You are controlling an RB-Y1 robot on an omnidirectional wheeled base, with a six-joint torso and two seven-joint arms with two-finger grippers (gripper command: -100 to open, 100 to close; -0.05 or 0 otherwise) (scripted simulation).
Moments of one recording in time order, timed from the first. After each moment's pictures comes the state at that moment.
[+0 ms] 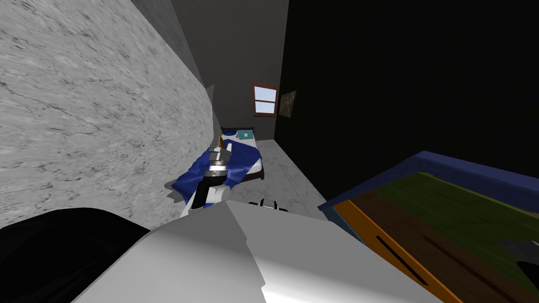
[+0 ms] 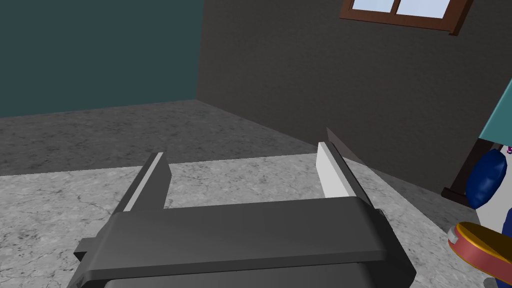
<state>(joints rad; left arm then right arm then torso) 0.46 0.02 0.07 -2.32 0.11 -0.36 0.05 0.53 -1.08 -0.59 -1.08 0.68 0.16 0.74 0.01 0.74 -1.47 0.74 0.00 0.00</state>
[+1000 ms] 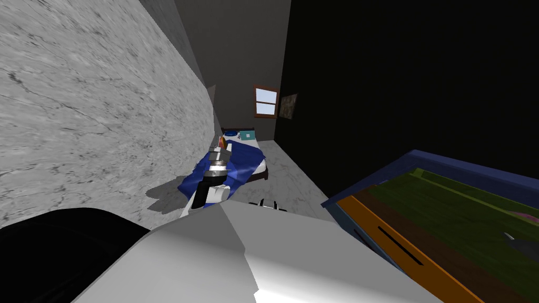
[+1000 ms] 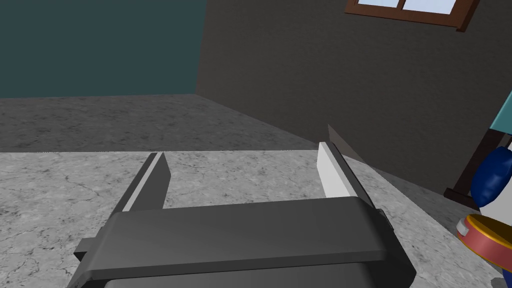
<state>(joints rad) 0.46 0.02 0.07 -2.32 0.11 -0.36 0.05 0.59 -1.14 -0.59 -1.08 0.62 0.12 0.72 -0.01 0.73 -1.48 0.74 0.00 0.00</state>
